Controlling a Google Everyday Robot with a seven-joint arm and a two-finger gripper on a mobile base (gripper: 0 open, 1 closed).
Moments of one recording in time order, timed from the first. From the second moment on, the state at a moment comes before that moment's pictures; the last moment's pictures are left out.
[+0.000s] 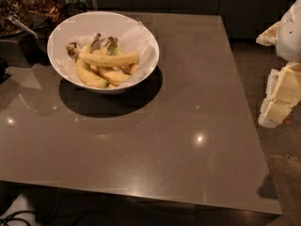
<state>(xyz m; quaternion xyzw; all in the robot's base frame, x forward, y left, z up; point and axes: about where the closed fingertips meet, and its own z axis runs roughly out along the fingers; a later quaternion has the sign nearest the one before) 0.438 -0.217 0.976 -0.60 0.78 -0.03 0.16</state>
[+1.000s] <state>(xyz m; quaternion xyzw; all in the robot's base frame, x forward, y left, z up) 0.448 -0.180 0.995 -0.63 0.76 -0.05 0.15</state>
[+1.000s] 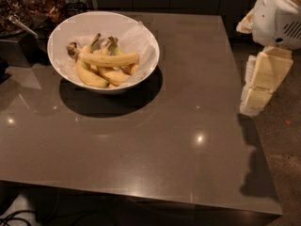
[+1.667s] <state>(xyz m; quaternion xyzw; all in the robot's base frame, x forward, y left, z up) 0.479 -0.091 1.011 -0.70 0.70 -0.05 0.13</state>
